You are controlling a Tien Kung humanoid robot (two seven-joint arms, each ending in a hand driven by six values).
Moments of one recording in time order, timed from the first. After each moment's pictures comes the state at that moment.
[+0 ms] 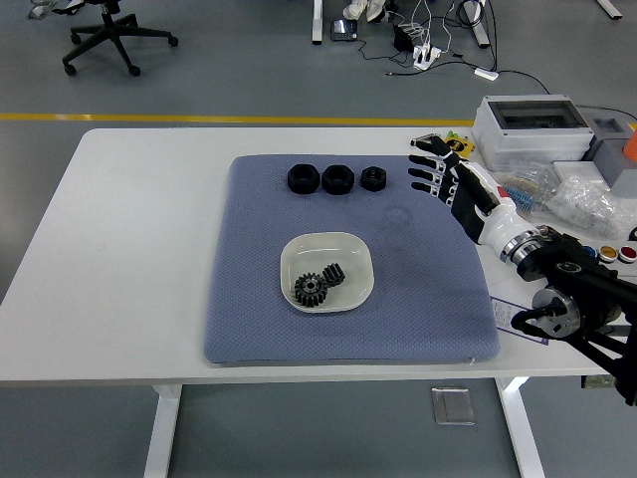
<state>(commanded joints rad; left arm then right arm) -0.10 0.00 -1.01 -0.19 0.90 0.09 0.27 0.90 -0.39 0.32 1.04 -0.09 -0.18 0.34</state>
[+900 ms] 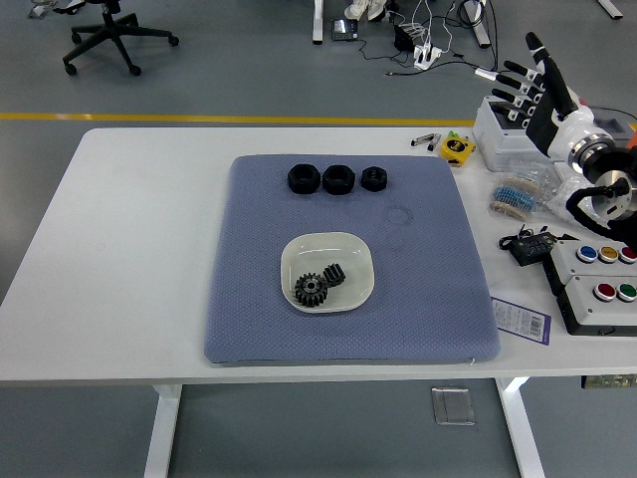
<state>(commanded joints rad) -0.08 0.01 -1.03 -0.18 0.92 0.08 0.28 1.19 -0.38 0.24 0.55 0.22 -0.01 0.13</state>
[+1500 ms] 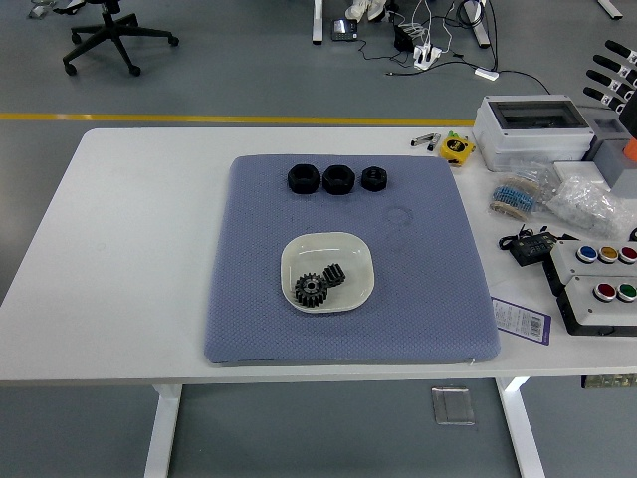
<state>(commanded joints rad) -0.08 0.00 -1.03 -0.18 0.90 0.08 0.27 1.14 -0.53 0.34 0.56 0.21 0.02 0.11</state>
